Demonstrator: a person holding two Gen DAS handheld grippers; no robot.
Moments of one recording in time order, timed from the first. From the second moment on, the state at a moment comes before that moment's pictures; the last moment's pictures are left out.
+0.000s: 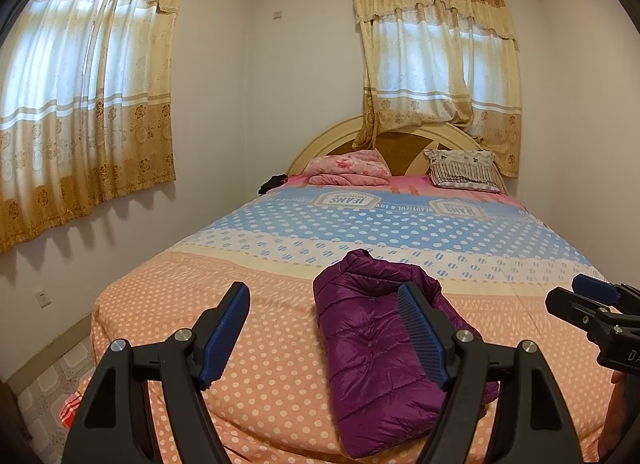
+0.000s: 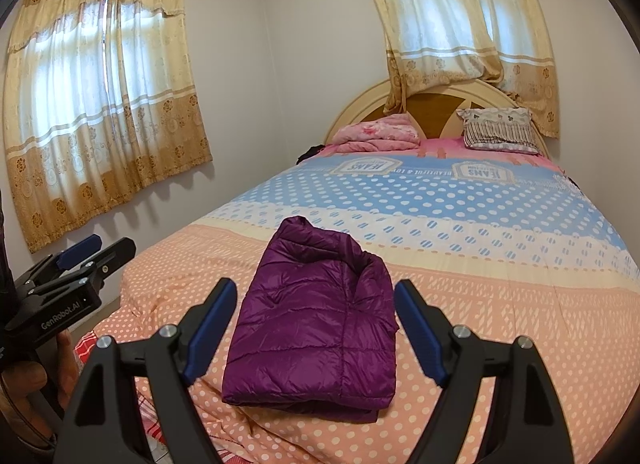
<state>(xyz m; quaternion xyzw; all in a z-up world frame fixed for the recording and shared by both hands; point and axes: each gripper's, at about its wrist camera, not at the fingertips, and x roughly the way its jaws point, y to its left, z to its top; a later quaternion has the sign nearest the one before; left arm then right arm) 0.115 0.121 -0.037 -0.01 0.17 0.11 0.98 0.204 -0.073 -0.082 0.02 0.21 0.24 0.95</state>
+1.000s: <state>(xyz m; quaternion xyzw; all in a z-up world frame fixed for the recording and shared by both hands) 0.120 0.131 -0.038 -0.01 0.18 0.11 0.98 0.200 -0.070 -0.089 0.02 0.22 0.25 0.94</state>
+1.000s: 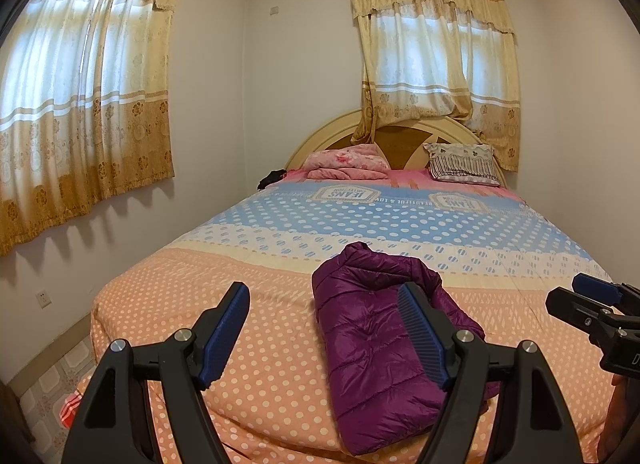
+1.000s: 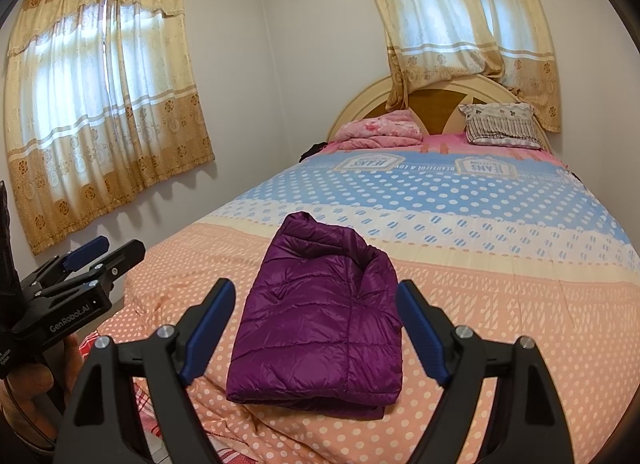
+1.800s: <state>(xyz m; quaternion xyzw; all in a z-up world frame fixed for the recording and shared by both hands) 0.128 0.130 -0.047 0.00 0.19 0.10 0.98 0.198 -0.062 -0.096 0.02 0.23 0.25 0.94</state>
